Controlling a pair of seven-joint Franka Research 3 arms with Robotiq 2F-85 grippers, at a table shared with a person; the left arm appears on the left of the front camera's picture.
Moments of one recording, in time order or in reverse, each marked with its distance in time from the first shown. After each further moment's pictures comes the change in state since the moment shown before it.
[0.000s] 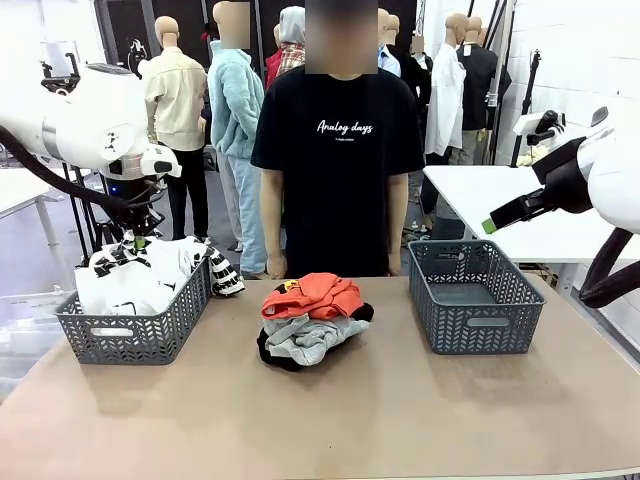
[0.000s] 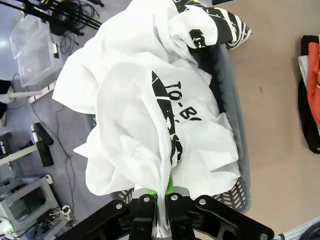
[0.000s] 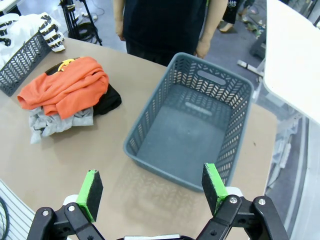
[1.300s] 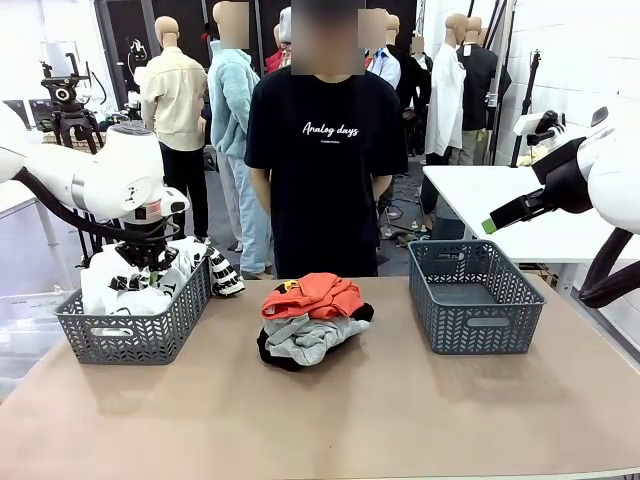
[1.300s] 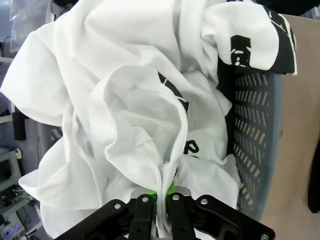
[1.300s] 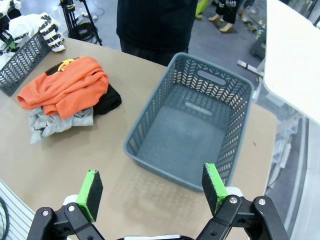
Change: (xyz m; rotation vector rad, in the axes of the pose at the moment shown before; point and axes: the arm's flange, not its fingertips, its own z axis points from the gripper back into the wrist) left arm 0.012 -0.011 -0.101 -0.016 0.036 0.242; right arm 0.000 0.000 0.000 0.000 0.000 0.000
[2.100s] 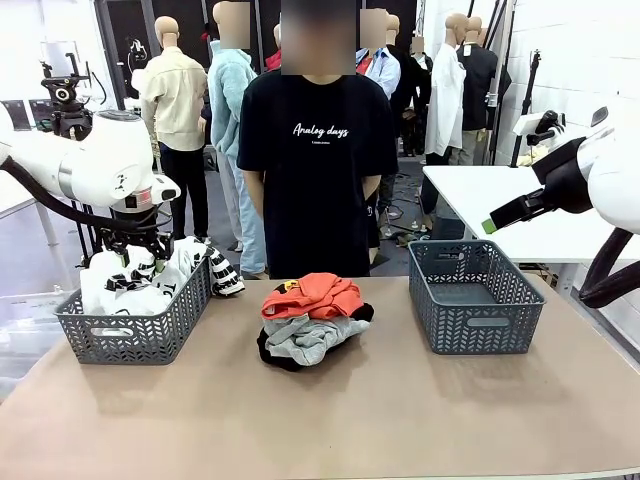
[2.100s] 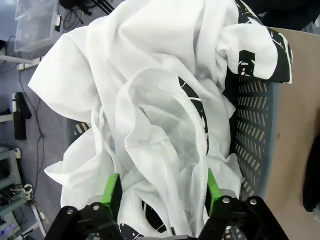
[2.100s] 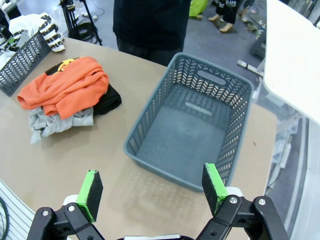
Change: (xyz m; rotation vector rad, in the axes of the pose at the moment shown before) left arm 0.001 0.016 0.024 -0.003 -0.033 0.033; right arm 0.000 0.000 0.000 0.000 0.000 0.000
